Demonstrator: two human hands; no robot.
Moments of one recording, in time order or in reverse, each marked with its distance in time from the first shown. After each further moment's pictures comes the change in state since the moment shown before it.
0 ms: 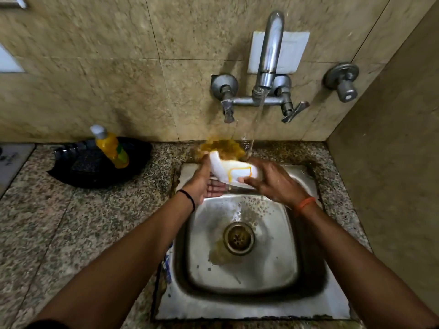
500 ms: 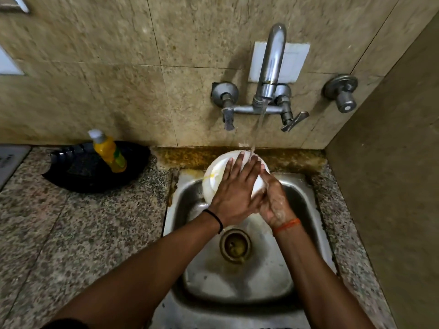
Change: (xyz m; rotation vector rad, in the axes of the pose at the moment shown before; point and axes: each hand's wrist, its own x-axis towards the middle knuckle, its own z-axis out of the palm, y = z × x) left_hand -0.003 -0.031 0.055 1.397 0.219 1.152; right_hand 0.004 -0.009 0.037 1.547 0.386 0.700
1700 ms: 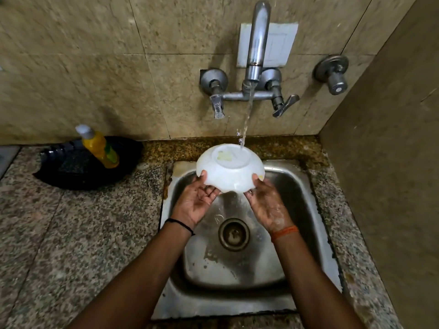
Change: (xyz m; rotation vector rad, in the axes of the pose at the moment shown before) left_hand -0.039 -0.027 -0.026 -2.117 0.256 -1.187; right_hand -0.011 0.029 -0.034 0.213 -0.073 -0.024
